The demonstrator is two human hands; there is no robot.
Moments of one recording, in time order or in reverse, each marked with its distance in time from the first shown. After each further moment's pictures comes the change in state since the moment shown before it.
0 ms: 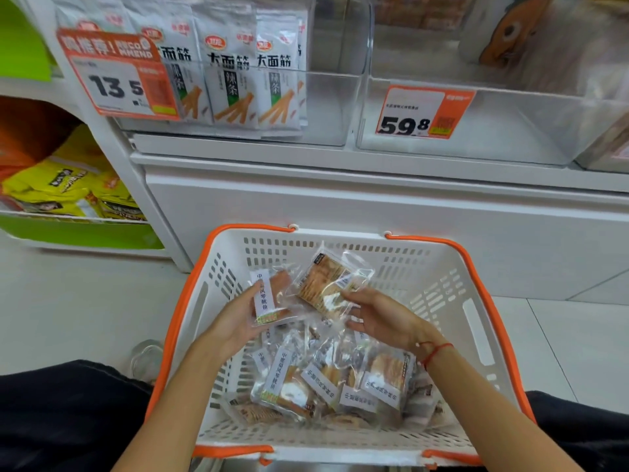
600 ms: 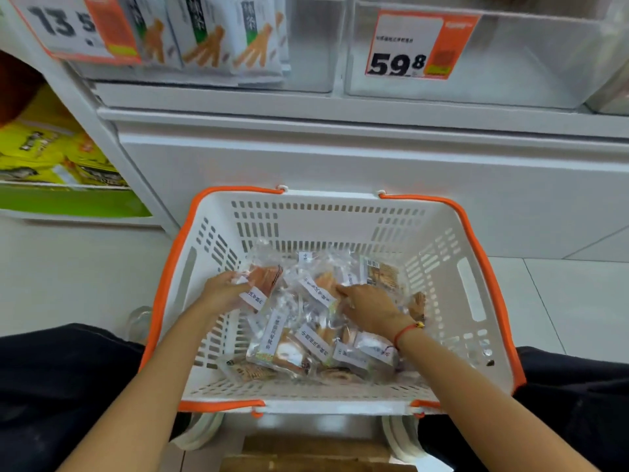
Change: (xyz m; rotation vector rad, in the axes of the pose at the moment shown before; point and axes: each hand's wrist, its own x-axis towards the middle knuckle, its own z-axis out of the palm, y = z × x) left_hand 0.012 -0.025 -0.028 0.403 0.320 -0.091; right_hand 0.022 0.073 -0.041 -1.701 0.245 -0.107
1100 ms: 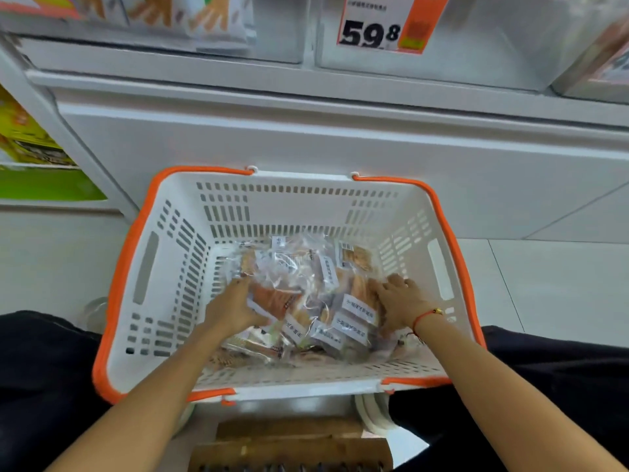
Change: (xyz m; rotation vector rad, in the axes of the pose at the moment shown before) left_hand 0.001 -0.045 0.055 0.947 -0.097 0.334; right_hand -0.043 0.083 -0.002 -0.456 -0.249 0.195
